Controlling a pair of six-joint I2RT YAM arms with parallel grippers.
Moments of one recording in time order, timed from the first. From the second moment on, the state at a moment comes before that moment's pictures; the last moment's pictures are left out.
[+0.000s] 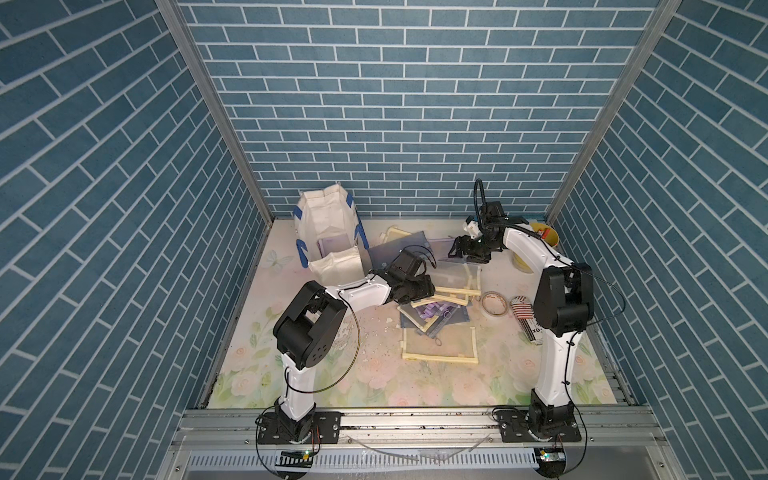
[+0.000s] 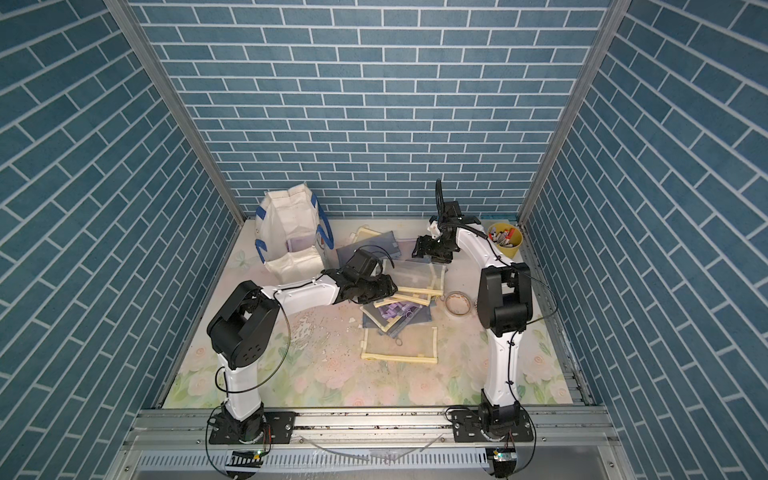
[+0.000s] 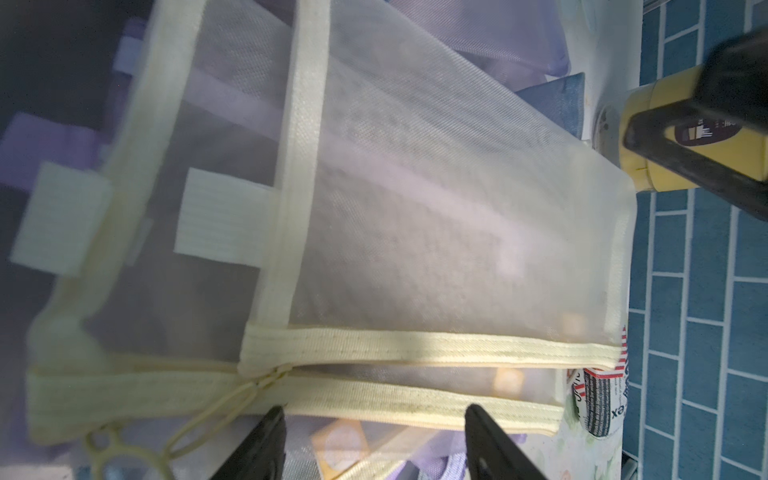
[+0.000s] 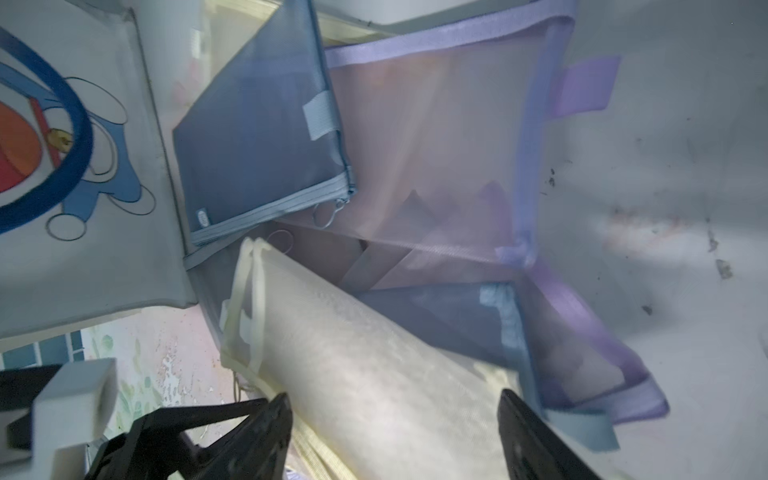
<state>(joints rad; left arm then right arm) -0.69 1.94 1.28 -0.22 0.19 -0.85 0.26 2.13 1.83 -0.89 -0.42 0.21</state>
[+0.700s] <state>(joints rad) -0.66 1.97 1.31 -0.17 0.24 -0.85 0.27 1.81 1.32 -0.84 -0.59 0.20</state>
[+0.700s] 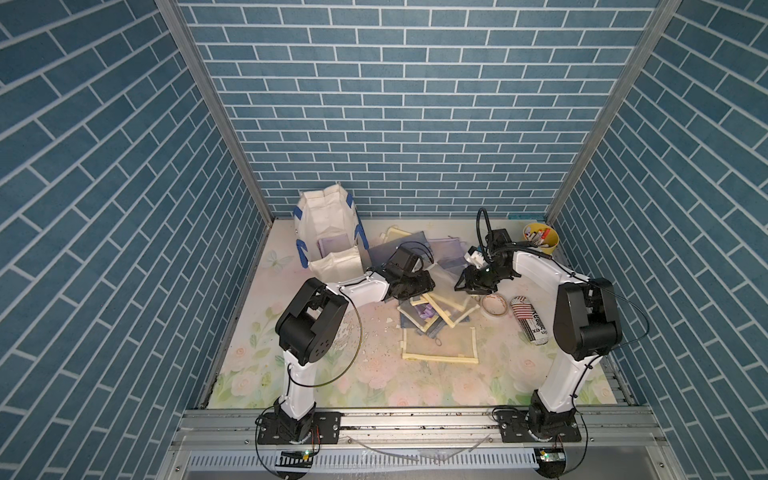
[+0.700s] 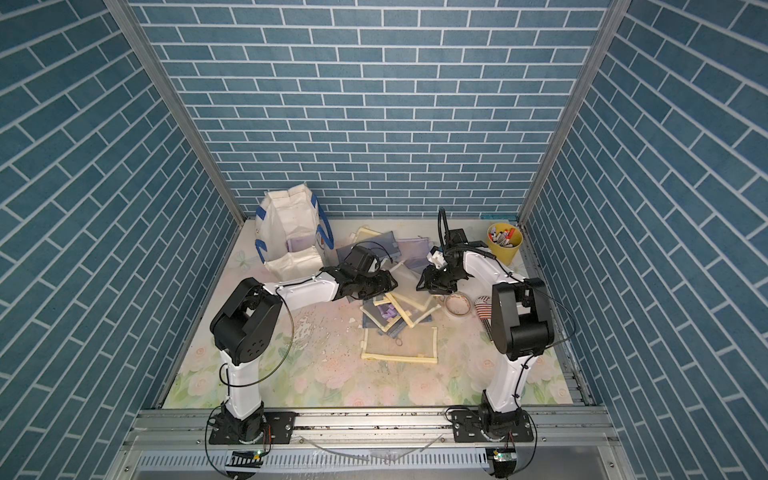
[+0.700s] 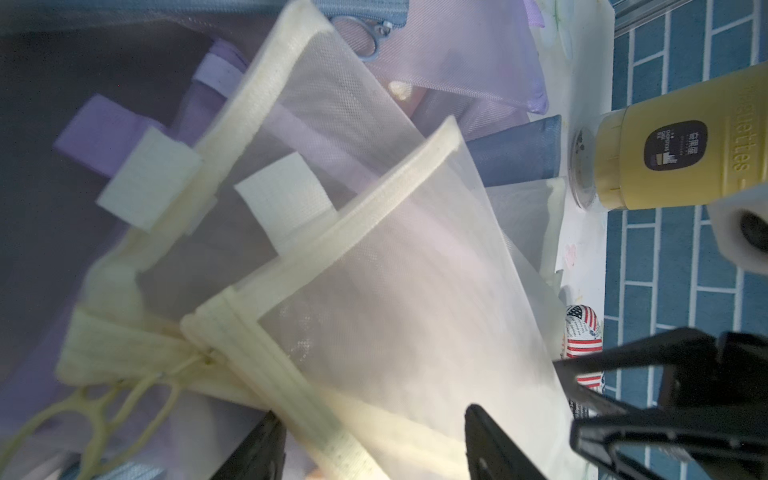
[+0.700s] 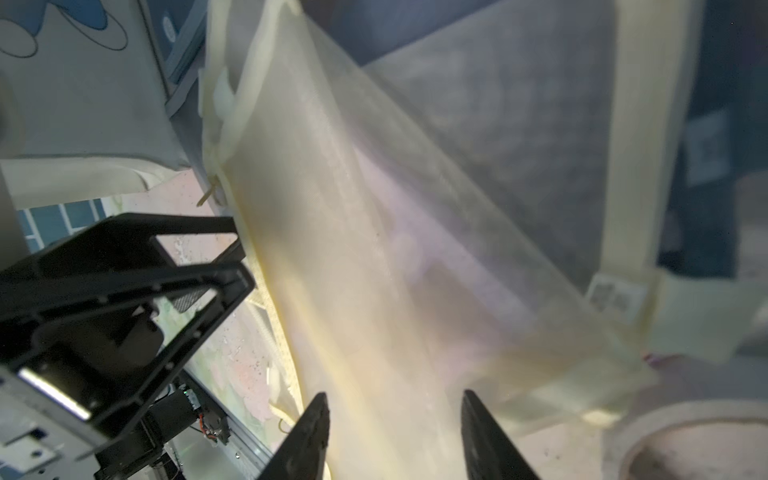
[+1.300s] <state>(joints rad) -0.70 1.97 1.29 -0.09 0.25 -0.89 0.31 1.76 1.22 -0.71 -0.67 0.28</state>
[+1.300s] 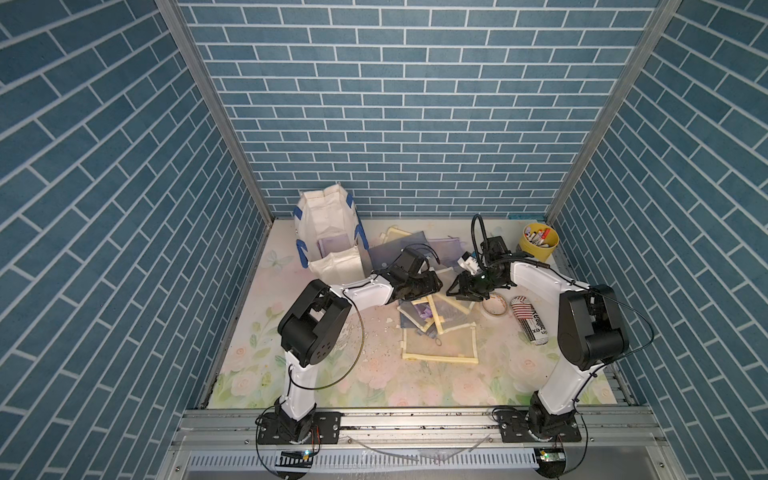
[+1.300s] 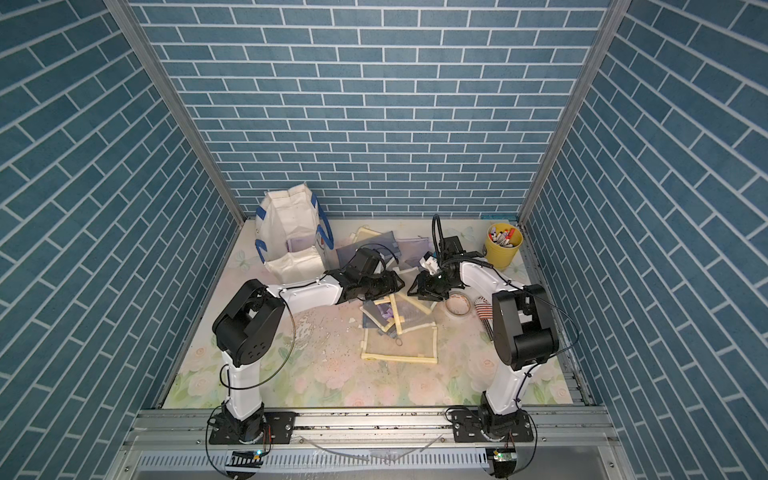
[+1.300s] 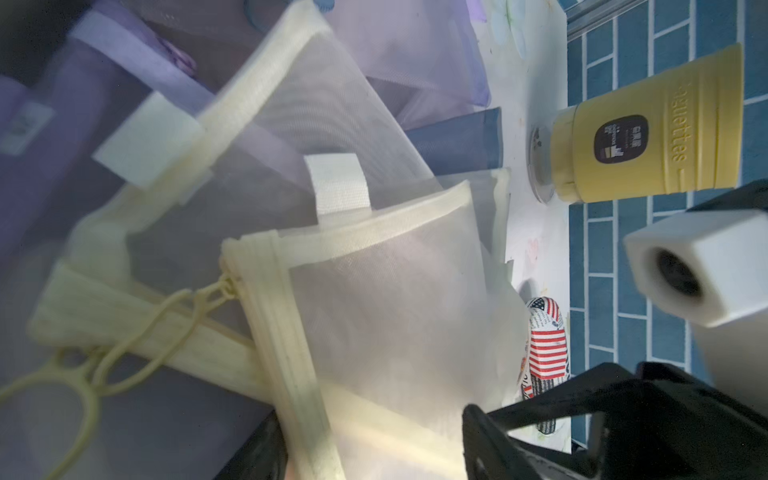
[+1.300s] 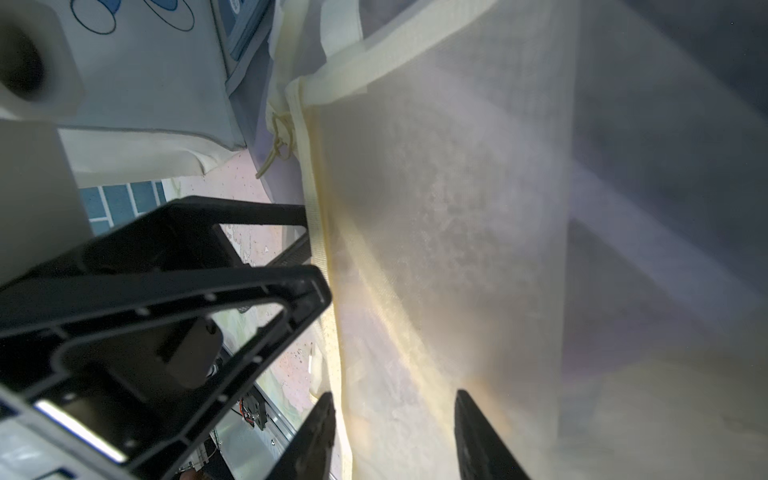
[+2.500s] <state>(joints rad) -0.74 1.95 1.20 0.02 0.24 -0.96 0.26 1.74 1.09 -0.54 -0.76 0.35</state>
